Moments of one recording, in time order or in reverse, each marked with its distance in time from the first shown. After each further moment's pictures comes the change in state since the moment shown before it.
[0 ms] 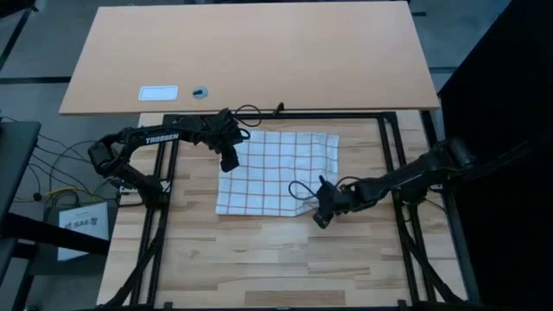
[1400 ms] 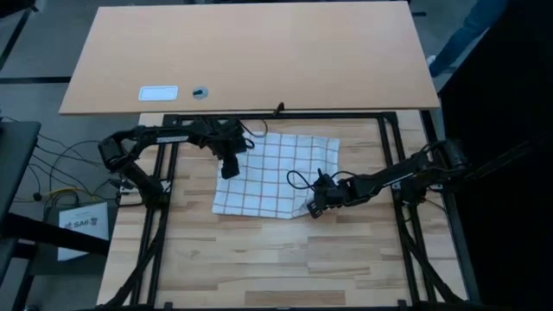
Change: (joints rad) left arm -0.058 0.099 0.001 -0.029 0.014 0.061; right arm -0.071 0.068 0.000 0.067 0.077 0.041
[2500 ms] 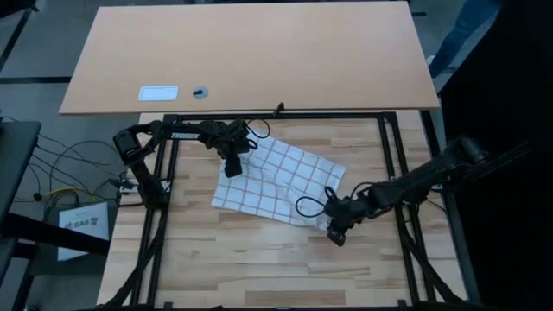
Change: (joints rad) left arm 0.045 0.167 0.001 0.077 -0.103 0.041; right arm 0.227 -0.215 0.002 -0.106 -0.279 -0.082
